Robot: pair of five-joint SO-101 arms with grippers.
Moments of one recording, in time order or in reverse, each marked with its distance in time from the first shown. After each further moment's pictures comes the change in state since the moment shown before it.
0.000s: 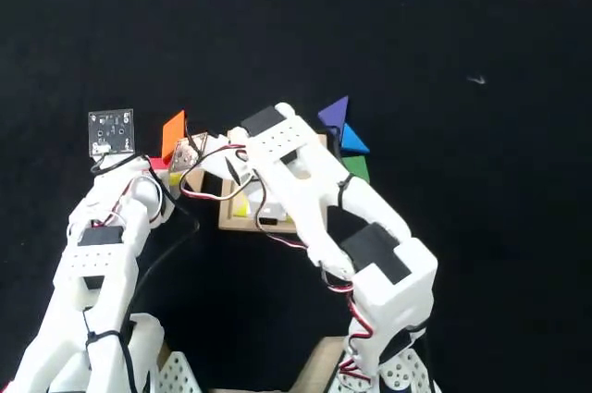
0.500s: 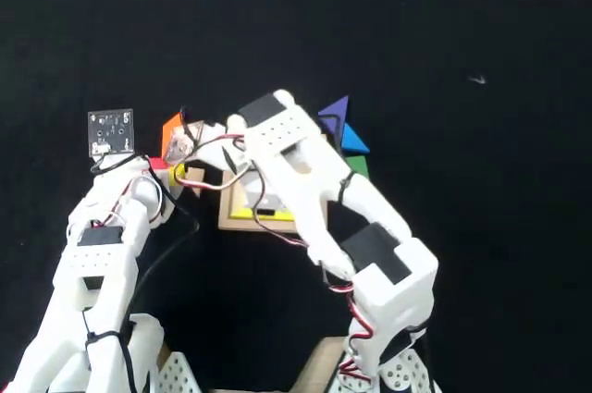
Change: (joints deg) left arm 0.0 0.0 0.0 0.0 0.0; right arm 0.0 0.0 -8.8 7.3 0.0
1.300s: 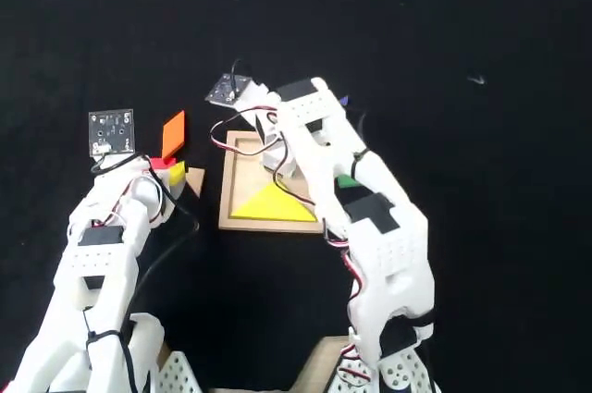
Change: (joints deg) left arm 0.0 0.0 0.0 0.0 0.0; right arm 10.9 14.3 -6.2 -16.9 -11.3
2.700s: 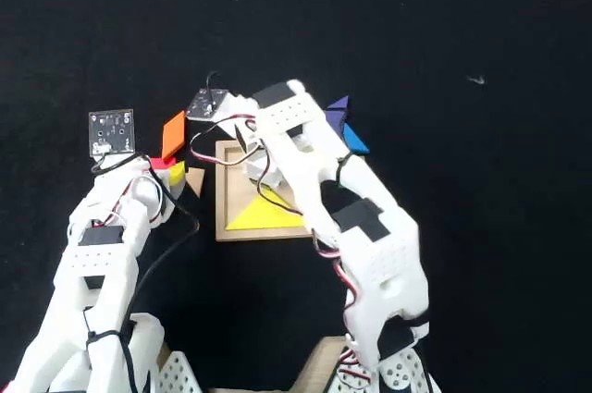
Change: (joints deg) left arm 0.0 0.0 0.0 0.0 0.0; right arm -5.2 -4.3 -2.3 8.9 -0.3
